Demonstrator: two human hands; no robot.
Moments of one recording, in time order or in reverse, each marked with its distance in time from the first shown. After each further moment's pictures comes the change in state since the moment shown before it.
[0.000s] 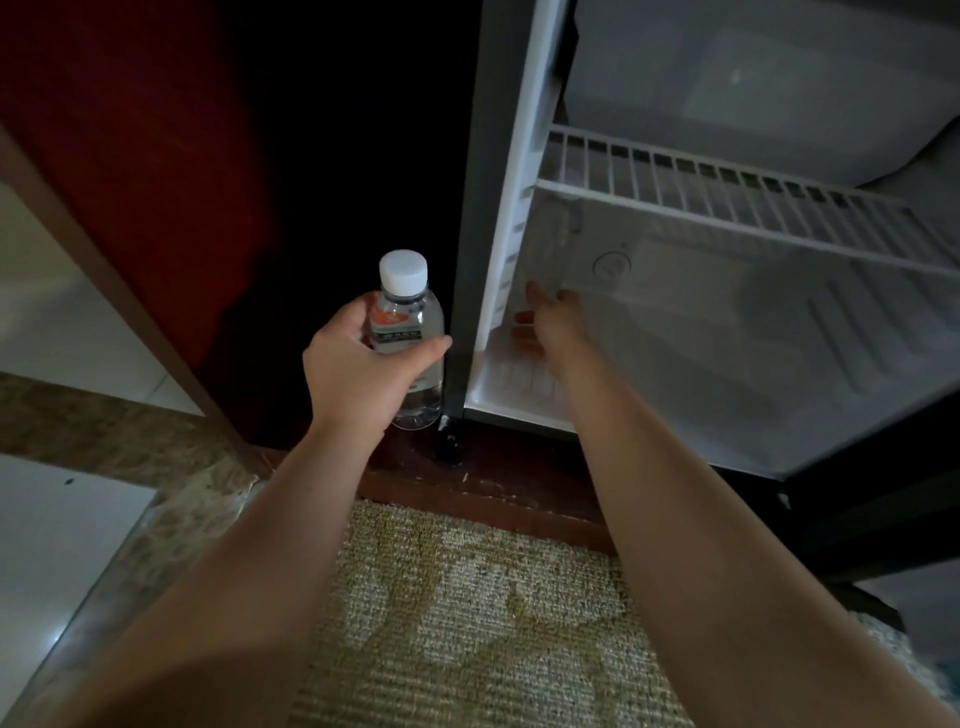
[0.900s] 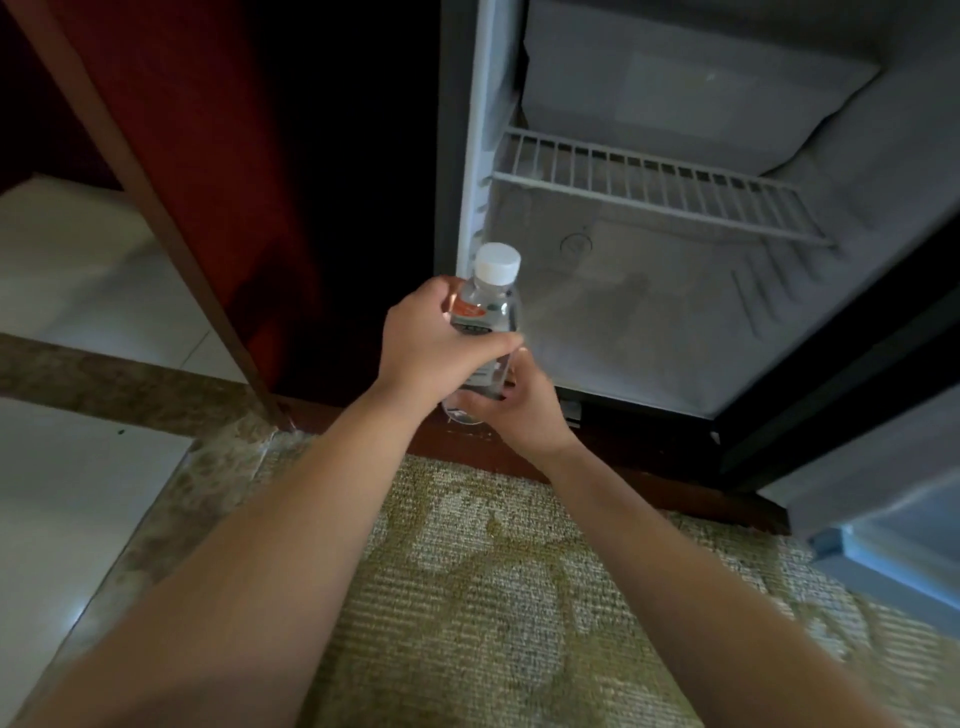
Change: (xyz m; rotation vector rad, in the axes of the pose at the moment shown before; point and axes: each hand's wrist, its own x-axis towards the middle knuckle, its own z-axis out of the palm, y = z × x) left_hand -0.080 0.082 0.012 0.238 -0.235 0.082; right_hand -0.183 0.038 -0.050 -0.233 -0.309 -0.359
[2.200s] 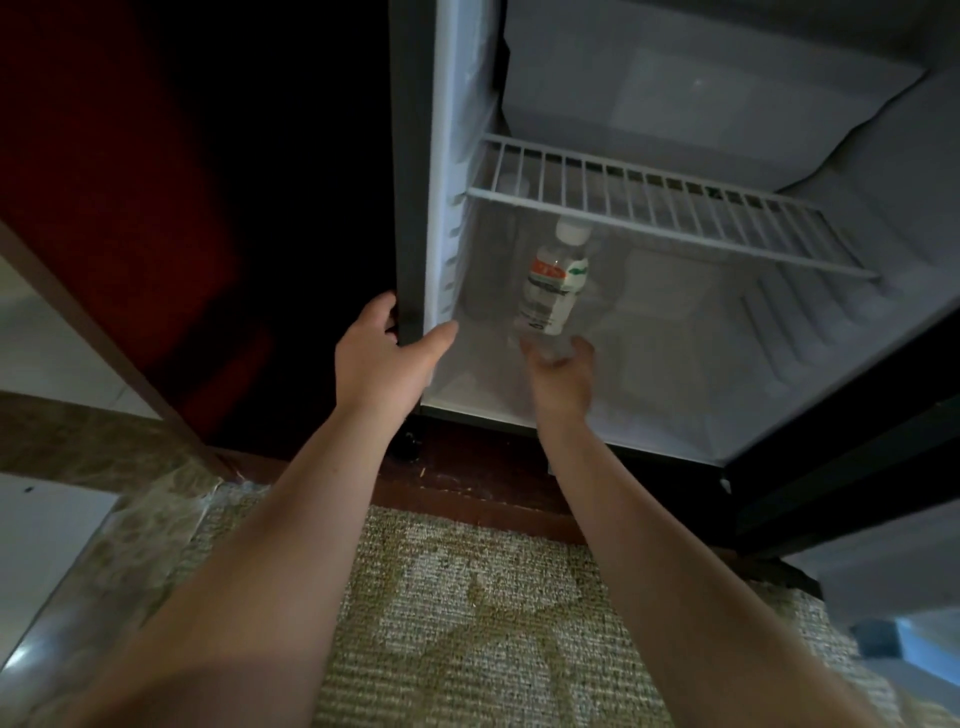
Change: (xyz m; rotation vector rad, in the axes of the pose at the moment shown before) left_hand 0.059 -0.034 0.025 -0.162 0.060 -0.264; right_hand 0.126 0.069 -0.040 -0.023 0.622 0.288
